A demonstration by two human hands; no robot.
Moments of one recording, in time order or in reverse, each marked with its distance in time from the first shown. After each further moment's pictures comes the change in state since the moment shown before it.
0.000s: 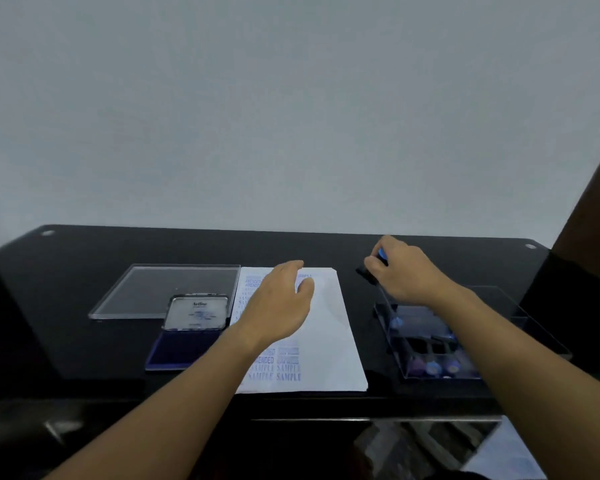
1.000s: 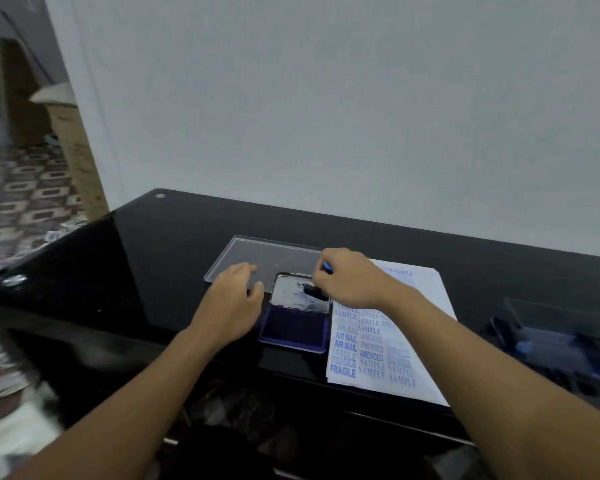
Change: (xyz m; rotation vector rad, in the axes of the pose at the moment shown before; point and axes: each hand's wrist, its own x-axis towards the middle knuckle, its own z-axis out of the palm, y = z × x) left_hand -0.053 -0.179 -0.117 0.185 0.263 -0.247; right_hand 0.020 -0.182 0.138 0.028 -0.336 -0.362
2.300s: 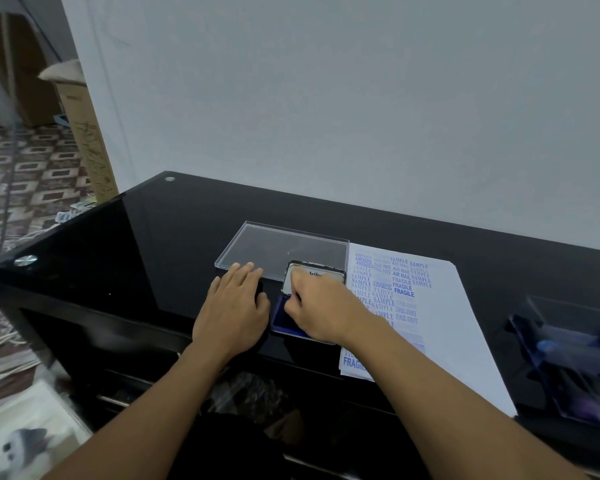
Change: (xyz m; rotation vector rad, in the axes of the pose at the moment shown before) left_hand -0.014 -0.038 0.023 0.254 -0.009 0.047; right_hand 0.003 -0.021 0.076 -0.216 0.017 -0.106
